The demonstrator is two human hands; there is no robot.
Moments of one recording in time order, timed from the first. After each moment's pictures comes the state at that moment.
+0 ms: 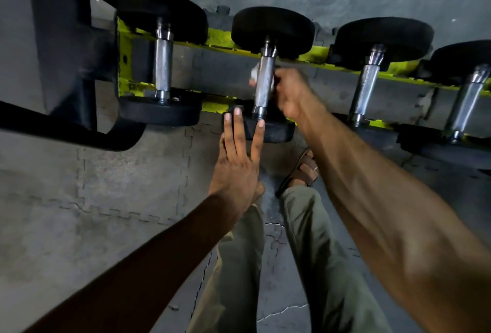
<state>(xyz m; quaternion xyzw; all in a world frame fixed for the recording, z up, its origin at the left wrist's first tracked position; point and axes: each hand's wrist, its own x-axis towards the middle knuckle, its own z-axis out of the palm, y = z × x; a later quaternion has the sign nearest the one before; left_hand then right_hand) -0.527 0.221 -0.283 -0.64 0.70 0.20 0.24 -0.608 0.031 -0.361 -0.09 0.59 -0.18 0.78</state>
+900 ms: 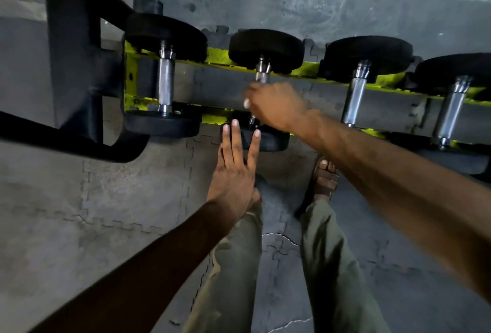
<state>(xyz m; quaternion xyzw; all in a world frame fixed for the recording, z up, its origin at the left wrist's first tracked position) -0.520 0.219 -0.282 -0.64 0.70 0.22 0.23 -0.612 0.037 -0.322 -0.92 0.33 0.12 0.15</state>
